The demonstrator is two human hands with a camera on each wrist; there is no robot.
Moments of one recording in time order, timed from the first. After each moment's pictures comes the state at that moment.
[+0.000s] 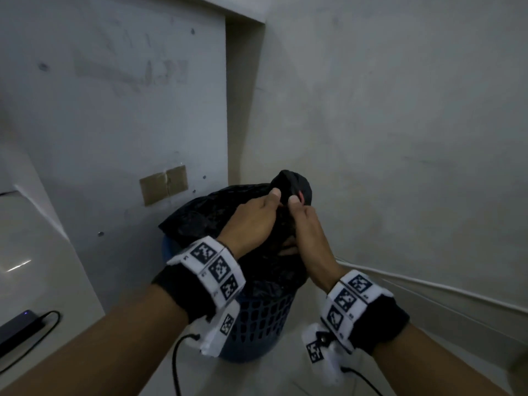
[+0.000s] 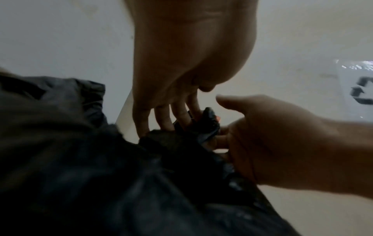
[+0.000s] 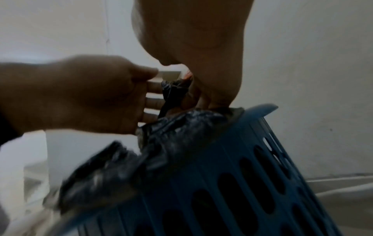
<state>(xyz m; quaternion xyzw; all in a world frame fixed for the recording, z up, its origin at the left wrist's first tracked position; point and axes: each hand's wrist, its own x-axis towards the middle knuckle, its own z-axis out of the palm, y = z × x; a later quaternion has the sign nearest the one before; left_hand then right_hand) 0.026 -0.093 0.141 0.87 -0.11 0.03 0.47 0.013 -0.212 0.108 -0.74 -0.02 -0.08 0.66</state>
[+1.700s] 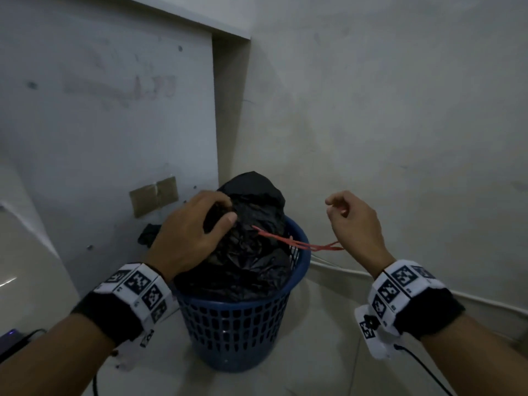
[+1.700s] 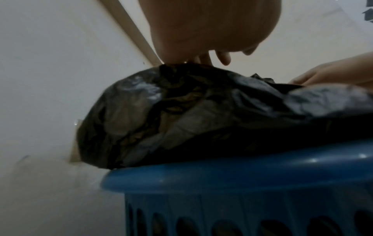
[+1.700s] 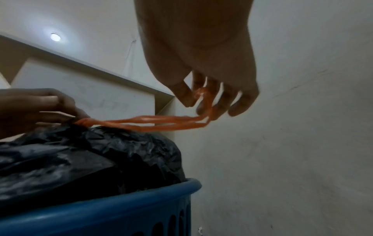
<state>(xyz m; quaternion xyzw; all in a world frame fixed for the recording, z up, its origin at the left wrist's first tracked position) 0.024 -0.012 0.124 0.85 -0.28 0.31 0.32 0.019 -0.301 0.132 -0.88 0.04 -0.29 0.38</state>
